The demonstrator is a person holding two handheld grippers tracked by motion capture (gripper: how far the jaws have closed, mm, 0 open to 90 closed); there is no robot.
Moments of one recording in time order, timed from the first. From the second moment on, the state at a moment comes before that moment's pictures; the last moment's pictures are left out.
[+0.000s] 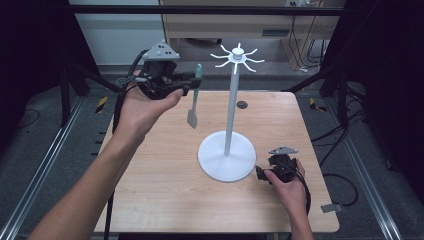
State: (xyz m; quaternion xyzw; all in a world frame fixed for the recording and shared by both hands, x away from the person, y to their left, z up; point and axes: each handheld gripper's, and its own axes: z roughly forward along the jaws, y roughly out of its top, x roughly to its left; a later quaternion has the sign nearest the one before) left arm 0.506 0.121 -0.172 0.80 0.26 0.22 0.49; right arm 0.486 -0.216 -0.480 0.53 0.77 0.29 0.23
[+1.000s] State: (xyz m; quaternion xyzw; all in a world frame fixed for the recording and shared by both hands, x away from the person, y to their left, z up) left arm 0.500 0.100 -0.165 0.81 0.23 0.22 0.50; right arm 0.486 -0.216 -0.480 0.52 0.77 0.29 0.23
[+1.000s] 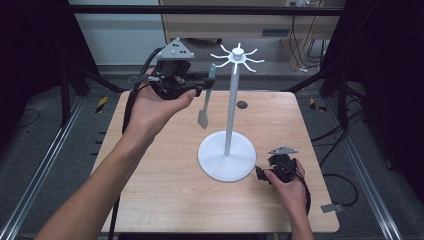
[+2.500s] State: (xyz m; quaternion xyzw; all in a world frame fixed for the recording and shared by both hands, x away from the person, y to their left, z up) left arm 0.506 0.090 -0.174 0.79 0.24 0.21 0.52; right arm 0.486 -0.216 -0.480 0.53 0.77 0.29 0.22
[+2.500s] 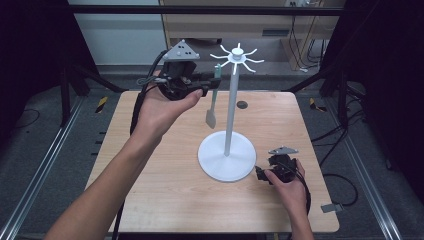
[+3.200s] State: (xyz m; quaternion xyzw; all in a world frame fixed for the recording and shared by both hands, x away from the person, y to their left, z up) left arm 0.496 0.106 -0.193 0.78 0.24 0.23 0.53; right arm 0.486 -0.217 -0.480 0.53 0.77 0.29 0.22
